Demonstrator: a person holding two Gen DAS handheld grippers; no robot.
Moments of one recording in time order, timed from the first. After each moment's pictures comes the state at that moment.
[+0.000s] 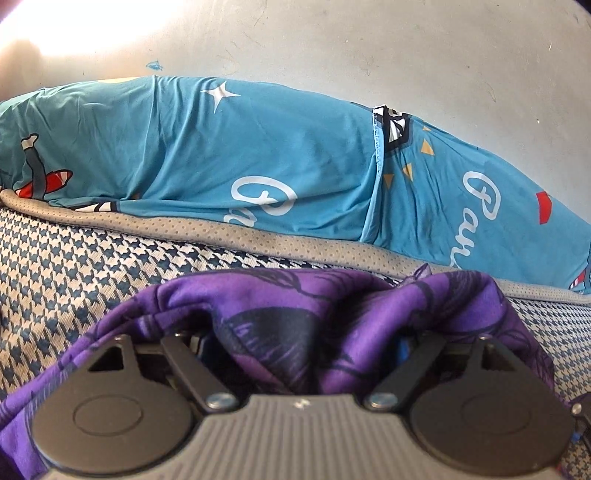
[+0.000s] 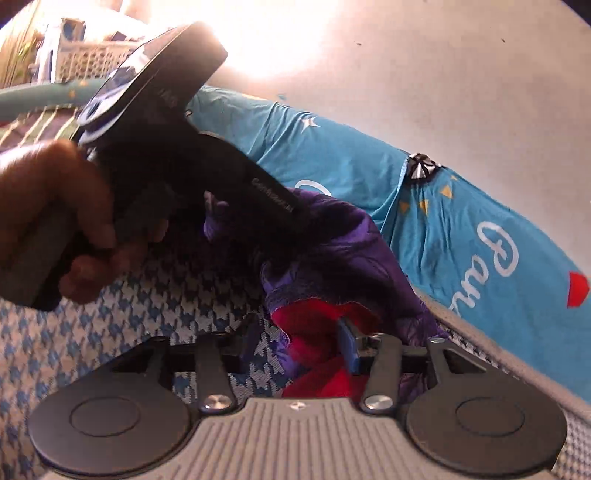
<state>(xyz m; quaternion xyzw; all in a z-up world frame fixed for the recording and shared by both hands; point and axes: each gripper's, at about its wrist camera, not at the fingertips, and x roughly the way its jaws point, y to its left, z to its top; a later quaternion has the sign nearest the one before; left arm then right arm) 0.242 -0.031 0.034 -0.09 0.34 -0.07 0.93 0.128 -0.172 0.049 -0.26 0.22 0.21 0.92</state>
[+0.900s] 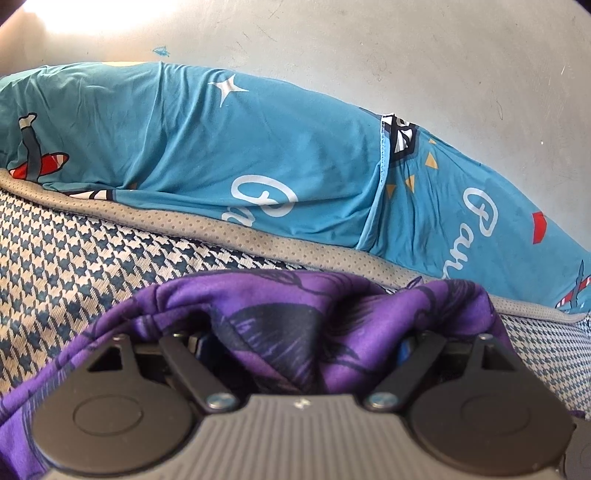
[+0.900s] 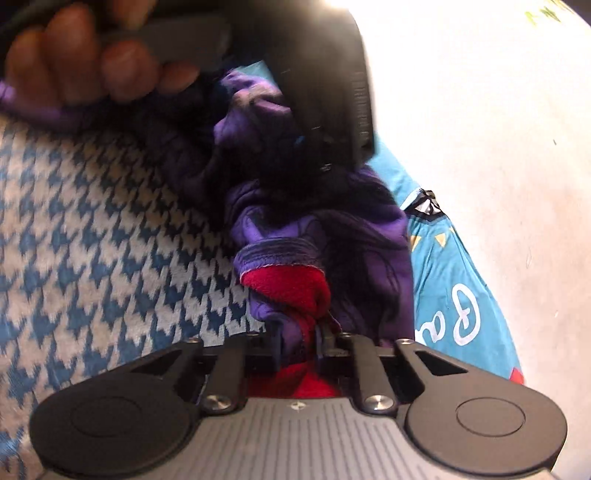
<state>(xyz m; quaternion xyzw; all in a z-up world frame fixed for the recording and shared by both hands) 0.250 -0.033 0.038 -0.13 0.35 -0.08 0.92 0.148 -0.155 0.007 -0.41 0.17 0.15 0.88</state>
